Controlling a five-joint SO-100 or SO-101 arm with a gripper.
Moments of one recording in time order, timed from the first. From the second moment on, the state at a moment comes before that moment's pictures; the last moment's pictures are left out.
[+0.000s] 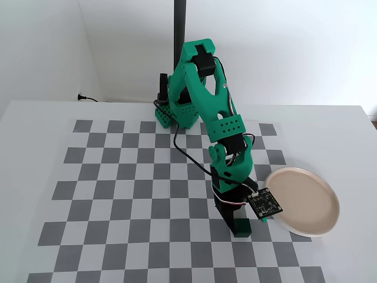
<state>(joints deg) -23.7 75.7 101.0 30.8 -84.4</state>
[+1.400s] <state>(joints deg) -24.6 70.6 99.8 29.5 -82.2</state>
